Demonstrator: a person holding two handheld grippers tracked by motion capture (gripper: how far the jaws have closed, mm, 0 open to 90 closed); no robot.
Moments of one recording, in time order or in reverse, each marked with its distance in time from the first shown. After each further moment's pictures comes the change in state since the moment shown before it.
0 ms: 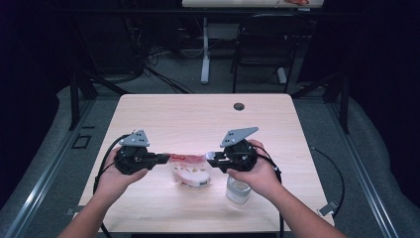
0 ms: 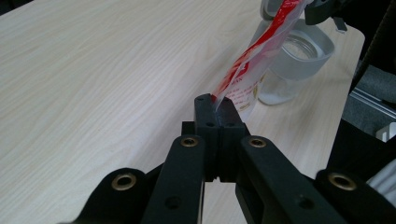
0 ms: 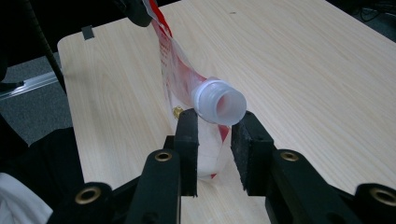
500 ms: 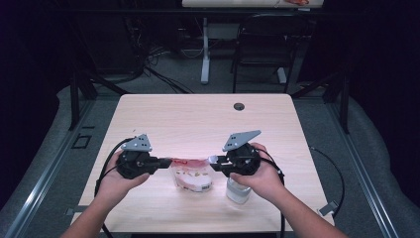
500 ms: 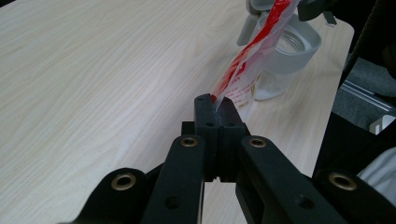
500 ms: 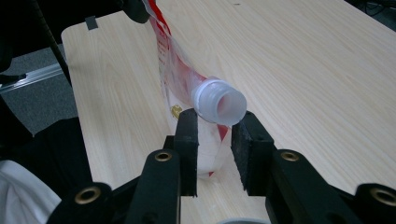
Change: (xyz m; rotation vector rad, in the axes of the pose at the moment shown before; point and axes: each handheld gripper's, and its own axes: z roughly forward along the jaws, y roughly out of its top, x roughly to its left) left arm -0.009 -0.003 0.003 -0.001 -0.025 0.018; right arm 0.003 -0.007 -0.006 0.024 0.006 -0.008
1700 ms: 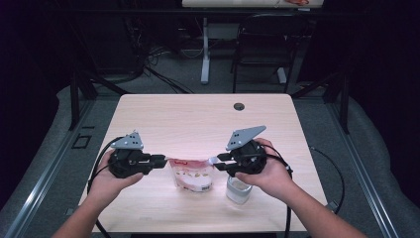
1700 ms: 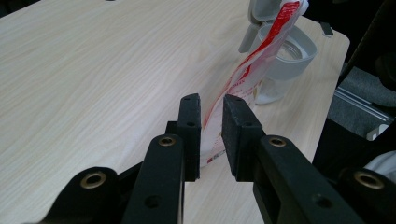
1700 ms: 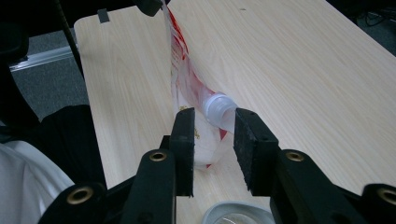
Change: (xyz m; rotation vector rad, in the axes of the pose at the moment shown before) left arm 0.004 -0.001 -0.018 -0.023 0.011 -0.024; right arm 0.008 0.017 -0.028 0.028 0.003 -0.076
